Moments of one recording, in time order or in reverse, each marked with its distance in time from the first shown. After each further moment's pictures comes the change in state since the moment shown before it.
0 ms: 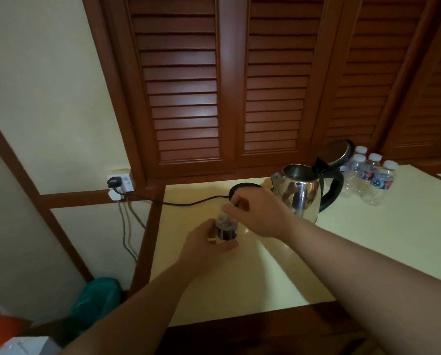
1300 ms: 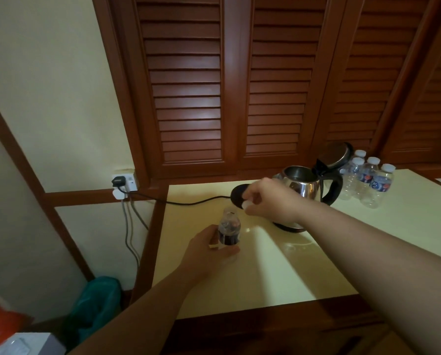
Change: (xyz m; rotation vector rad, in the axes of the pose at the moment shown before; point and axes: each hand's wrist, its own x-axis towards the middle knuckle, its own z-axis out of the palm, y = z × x) left_hand -0.024 0.003 -0.001 -0.050 -0.013 -0.003; right_hand 0.002 -0.005 -0.039 -0.116 -0.153 0.060
